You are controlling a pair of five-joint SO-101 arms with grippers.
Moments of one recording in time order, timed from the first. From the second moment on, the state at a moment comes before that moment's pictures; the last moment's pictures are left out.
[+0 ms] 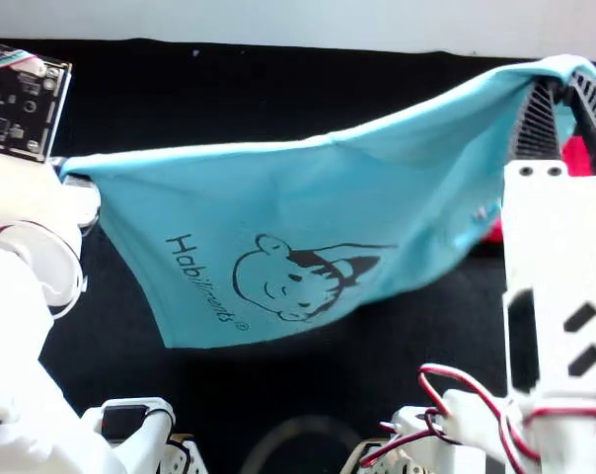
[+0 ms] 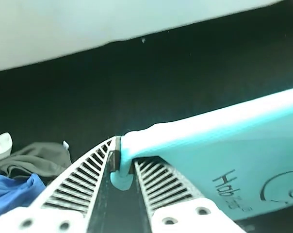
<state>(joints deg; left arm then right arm) -10.4 -35.5 -31.5 99.2 -17.5 -2.2 -13.5 -84.4 99.9 18.5</state>
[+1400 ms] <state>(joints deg) -10.5 -32.6 -12.9 89.6 -17.5 -6.0 -22.7 -39.4 86.0 16.3</state>
